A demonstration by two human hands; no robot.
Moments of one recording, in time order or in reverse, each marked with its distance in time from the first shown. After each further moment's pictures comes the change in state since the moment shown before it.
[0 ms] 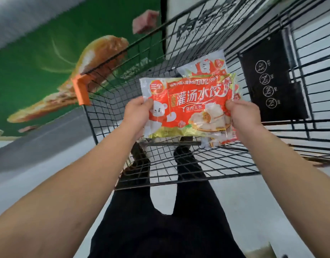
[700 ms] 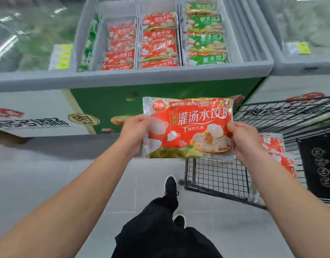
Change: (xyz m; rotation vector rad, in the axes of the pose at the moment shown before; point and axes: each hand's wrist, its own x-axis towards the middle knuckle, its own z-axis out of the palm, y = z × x) left_hand -0.198 -0.019 -0.313 -0.336 0.271 0.268; right_hand -0.267 -0.049 0.166 -0.066 -0.349 -0.313
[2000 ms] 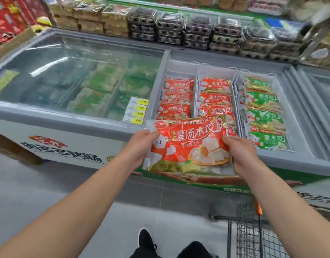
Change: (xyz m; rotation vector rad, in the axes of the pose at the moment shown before) left_hand 0.154 0.145 -0.302 -0.145 -0.016 0.090; right_hand -0.040 -0.178 0.366 -0.131 -0.184 -0.232
